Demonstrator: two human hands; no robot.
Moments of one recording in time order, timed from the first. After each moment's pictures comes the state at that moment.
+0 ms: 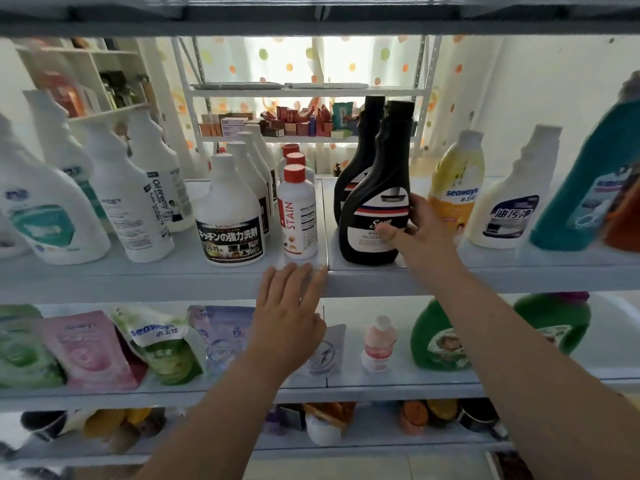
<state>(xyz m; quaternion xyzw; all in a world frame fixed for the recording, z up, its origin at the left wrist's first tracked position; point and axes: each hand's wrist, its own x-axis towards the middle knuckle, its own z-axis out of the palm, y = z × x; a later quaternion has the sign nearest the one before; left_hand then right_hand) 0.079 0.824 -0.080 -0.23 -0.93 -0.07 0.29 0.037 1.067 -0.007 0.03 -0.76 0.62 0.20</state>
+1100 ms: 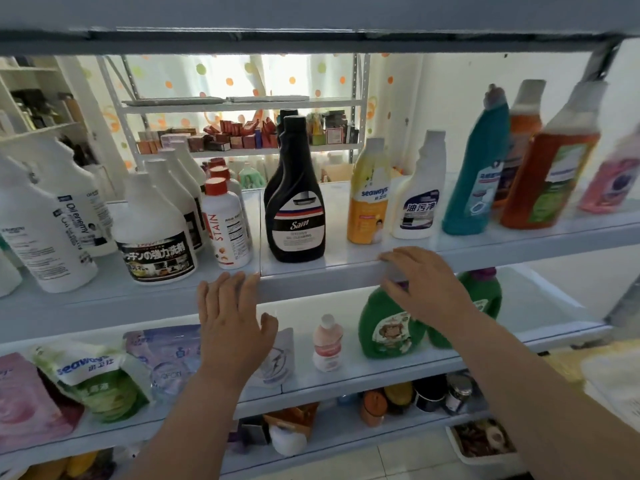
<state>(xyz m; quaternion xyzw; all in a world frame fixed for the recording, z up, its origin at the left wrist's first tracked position) 0.078 0.849 -0.097 -0.18 -0.90 -0.16 0.36 0.142 1.164 -0.037 0.00 -0.97 0.09 0.23</state>
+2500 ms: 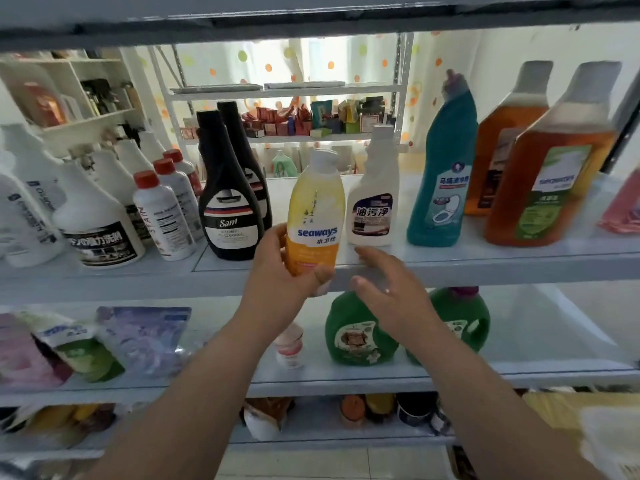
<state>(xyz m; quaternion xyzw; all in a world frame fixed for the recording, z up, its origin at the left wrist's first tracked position) 0.120 1.036 -0.004 -0.12 -0.79 -0.59 0.10 0.148 1.233 -0.035 0.05 -0.88 0.45 0.15</state>
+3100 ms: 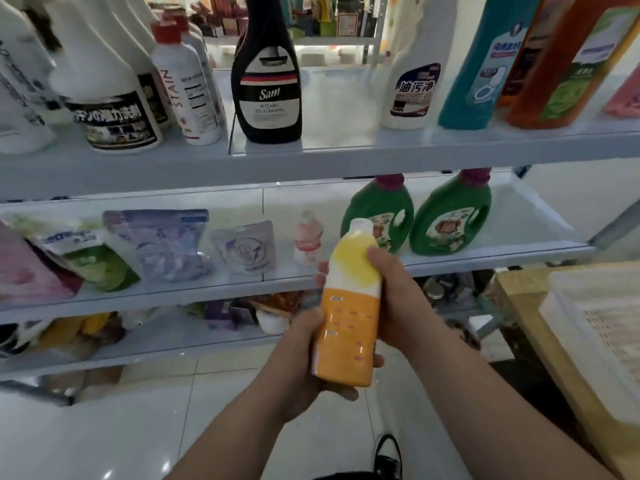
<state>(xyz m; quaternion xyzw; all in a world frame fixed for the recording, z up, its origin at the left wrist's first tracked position) 0.289 0.929 -0.122 0.01 -0.51 -0.77 -0.38 0.268 1.094 -0.110 -0.12 -0.49 0.86 -0.11</state>
